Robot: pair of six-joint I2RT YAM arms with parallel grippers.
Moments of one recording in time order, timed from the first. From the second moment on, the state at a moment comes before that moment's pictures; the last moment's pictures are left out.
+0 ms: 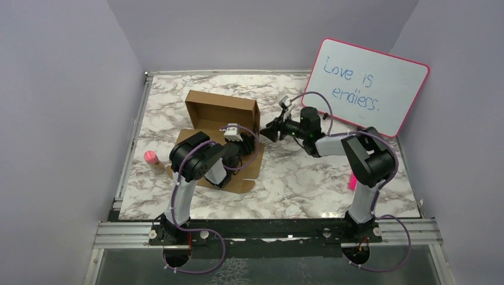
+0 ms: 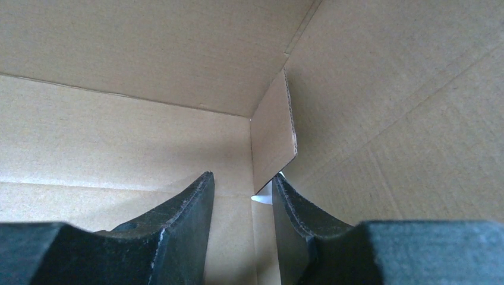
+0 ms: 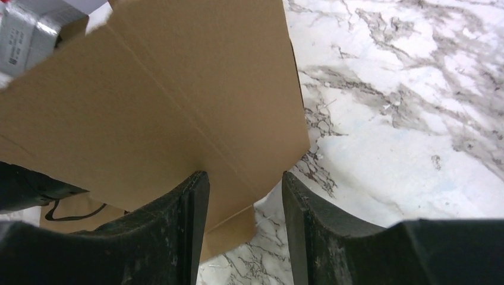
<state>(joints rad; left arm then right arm) -0.66 2.11 0.57 1.43 -0.30 -0.44 0.45 1.87 0.86 0.78 -0.62 0.12</state>
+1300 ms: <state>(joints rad) -0.66 1.53 0.37 0.98 -0.25 -0.47 0.47 1.97 0.81 0.92 -0.61 0.14</state>
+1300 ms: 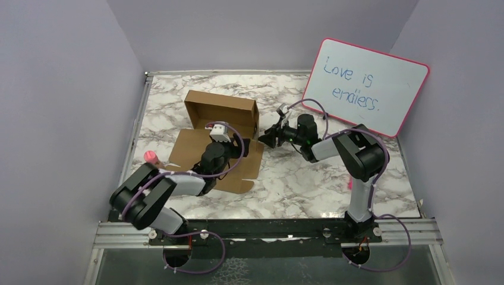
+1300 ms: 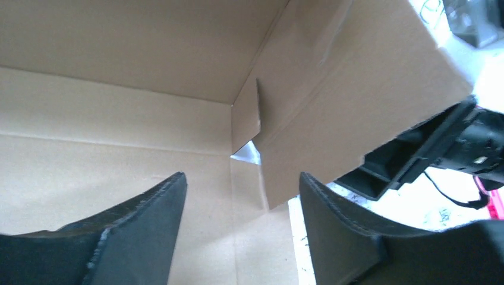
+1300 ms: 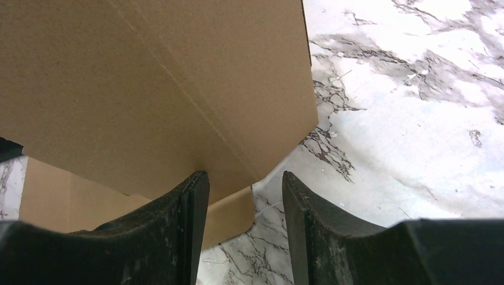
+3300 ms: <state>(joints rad) -0.01 1.76 1.44 -0.25 0.21 -0.16 0.52 1.96 0.96 0.82 -0.51 0.04</state>
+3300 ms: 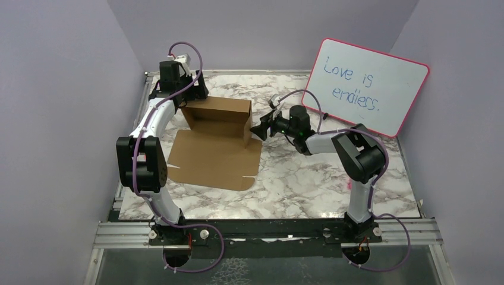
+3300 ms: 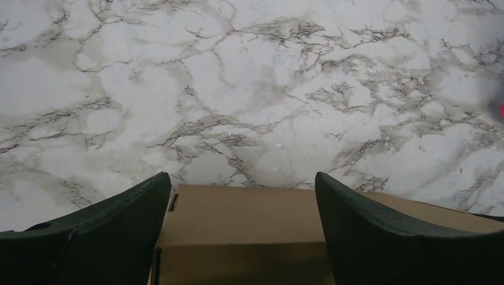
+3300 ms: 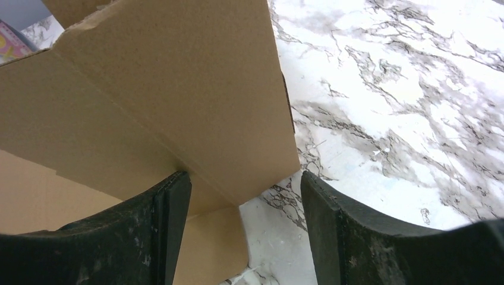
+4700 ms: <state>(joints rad) 0.00 1.75 1.41 -0.36 0.44 -0.24 0.60 1.96 0.94 0.94 -0.18 0.03</state>
